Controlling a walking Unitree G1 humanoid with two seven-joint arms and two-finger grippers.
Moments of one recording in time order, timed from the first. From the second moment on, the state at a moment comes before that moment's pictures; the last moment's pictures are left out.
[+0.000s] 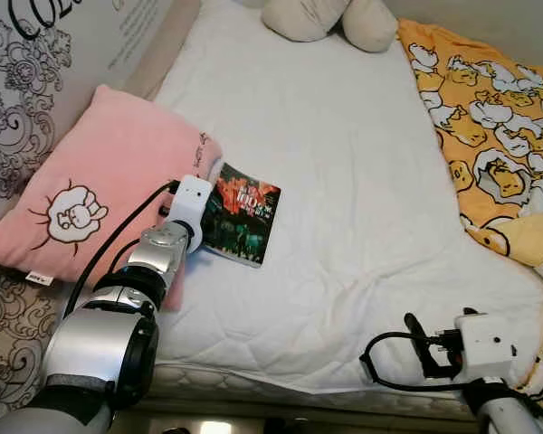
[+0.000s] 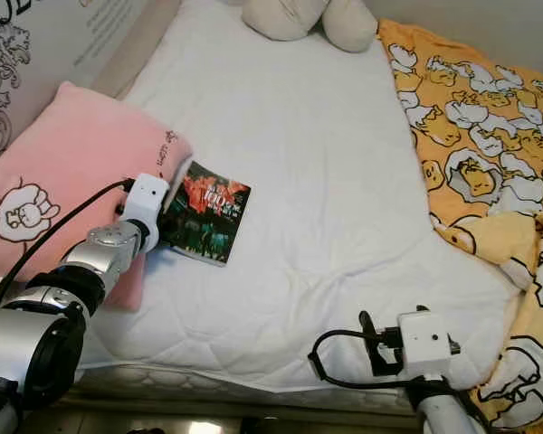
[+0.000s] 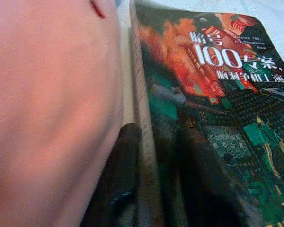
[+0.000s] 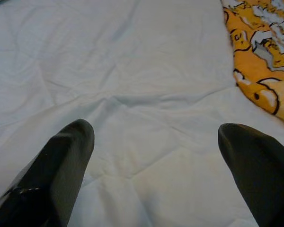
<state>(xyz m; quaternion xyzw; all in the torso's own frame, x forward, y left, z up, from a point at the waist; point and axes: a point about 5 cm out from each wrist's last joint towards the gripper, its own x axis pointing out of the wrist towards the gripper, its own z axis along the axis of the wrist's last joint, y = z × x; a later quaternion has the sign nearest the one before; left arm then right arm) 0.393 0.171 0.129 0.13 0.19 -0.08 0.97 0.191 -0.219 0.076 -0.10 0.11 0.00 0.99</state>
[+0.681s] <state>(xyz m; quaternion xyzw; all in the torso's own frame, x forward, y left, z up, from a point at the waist) 0.334 0.060 0.104 0.05 0.01 -0.28 0.96 0.244 -0.205 0.083 -0.04 0.03 -0.08 0.99</state>
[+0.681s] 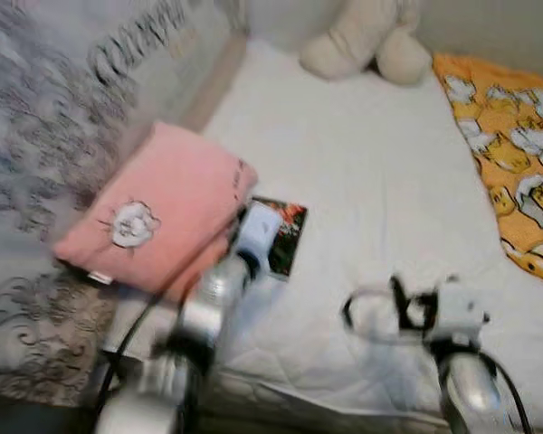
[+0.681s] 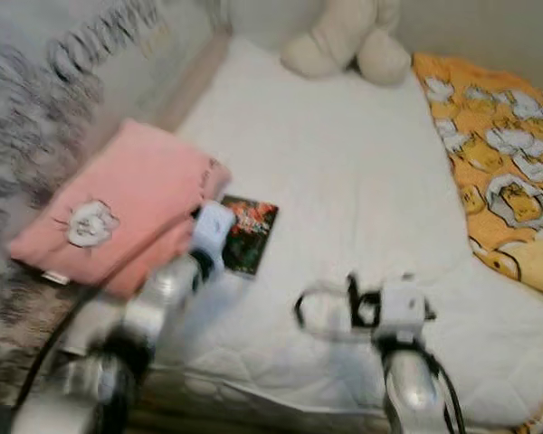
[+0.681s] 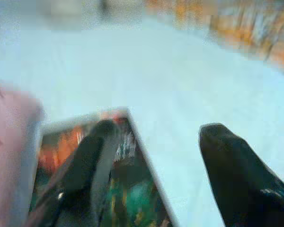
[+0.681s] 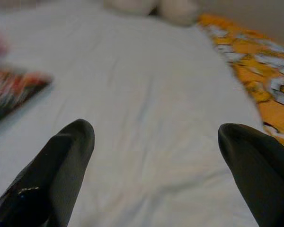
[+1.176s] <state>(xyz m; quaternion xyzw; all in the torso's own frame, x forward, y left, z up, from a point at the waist) 0.317 0.095 0.100 -0.03 -0.04 -0.20 0.98 0.273 -0.196 0.070 -0.02 0.03 -0.07 1.00</state>
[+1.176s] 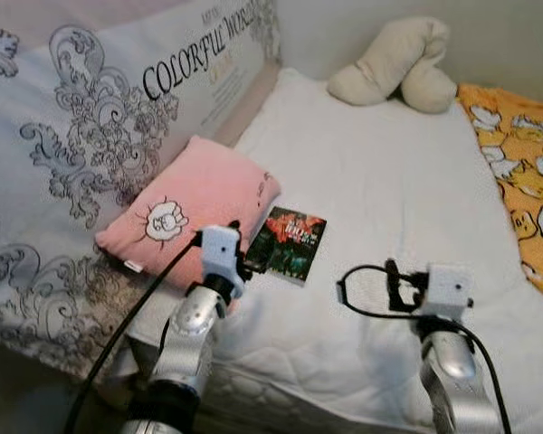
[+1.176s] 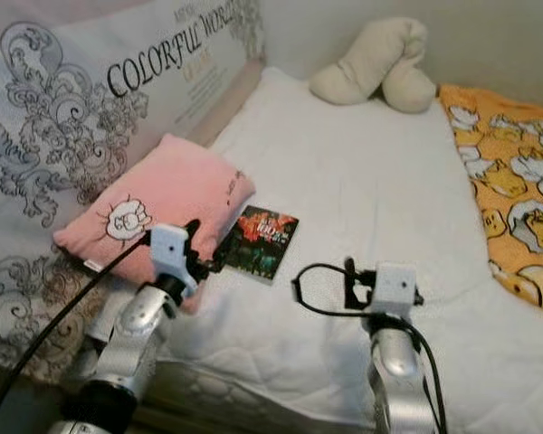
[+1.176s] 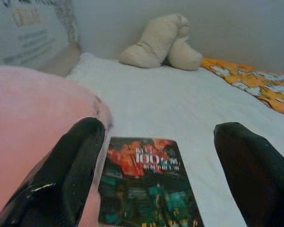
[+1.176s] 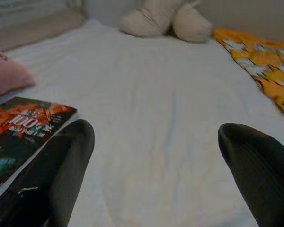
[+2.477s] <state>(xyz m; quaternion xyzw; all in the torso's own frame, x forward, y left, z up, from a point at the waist) 0.314 0.103 0.075 -0.06 0.01 -0.15 0.99 0.272 -0.189 0.061 -0.05 0.01 -0.04 1.00</state>
